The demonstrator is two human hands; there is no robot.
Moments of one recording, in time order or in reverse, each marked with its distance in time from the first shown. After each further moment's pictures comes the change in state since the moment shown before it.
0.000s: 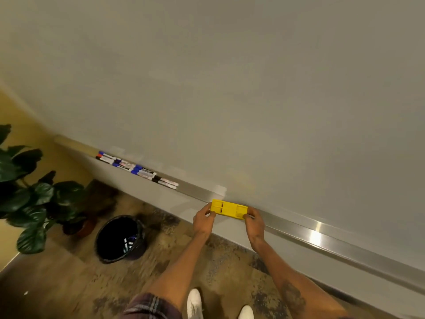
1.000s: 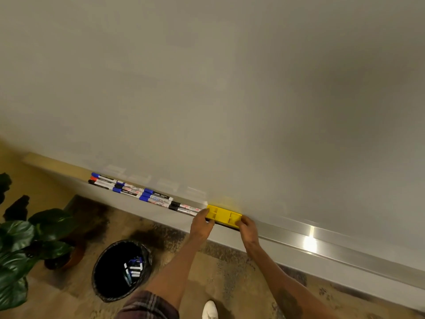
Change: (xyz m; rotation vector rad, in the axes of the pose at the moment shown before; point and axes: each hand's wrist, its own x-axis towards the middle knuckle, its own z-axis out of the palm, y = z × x) left_hand 0.198 -0.038 -0.129 0.352 -0.253 0.043; right_hand 0.056 -0.037 0.205 -0.019 -0.026 0.080
